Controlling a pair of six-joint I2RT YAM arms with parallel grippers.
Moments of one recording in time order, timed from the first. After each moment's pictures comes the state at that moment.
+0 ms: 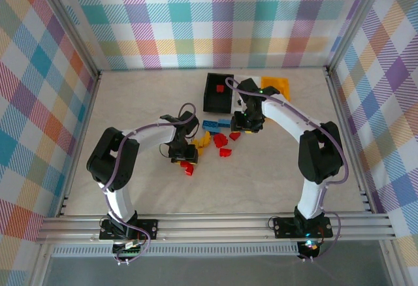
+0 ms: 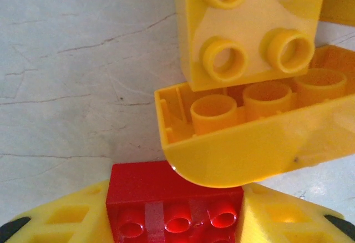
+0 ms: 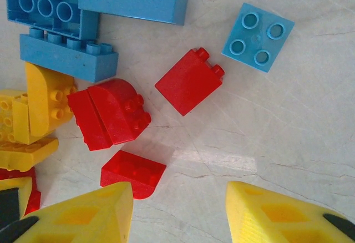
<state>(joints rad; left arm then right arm) -0.57 1.81 1.15 -0.87 0.14 -0.47 0.48 1.85 1.52 -0.99 -0.16 0.43</state>
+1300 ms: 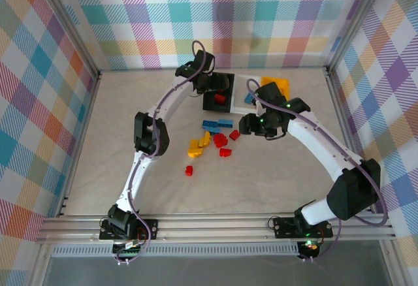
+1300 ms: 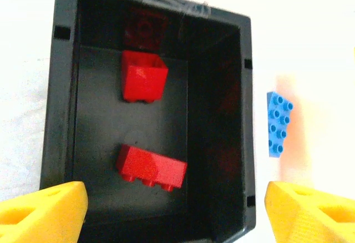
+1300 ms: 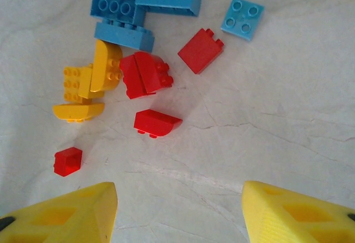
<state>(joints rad) -0.46 2.55 2.55 -0.88 0.15 -0.50 0.47 1.46 1.31 -0.97 -0.18 0.46</state>
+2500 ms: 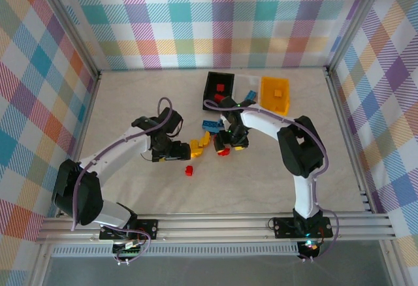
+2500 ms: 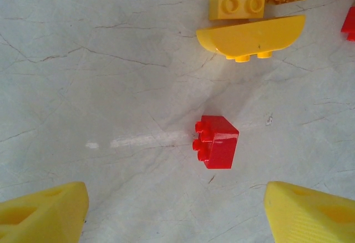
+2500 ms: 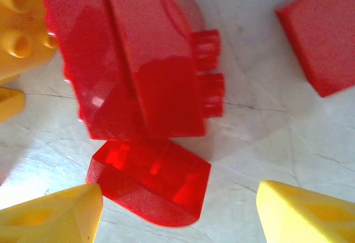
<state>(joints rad) -0.53 1.43 1.07 -1.00 0.09 -0.53 0.63 2.01 1.48 -0.95 -0.21 0.37</state>
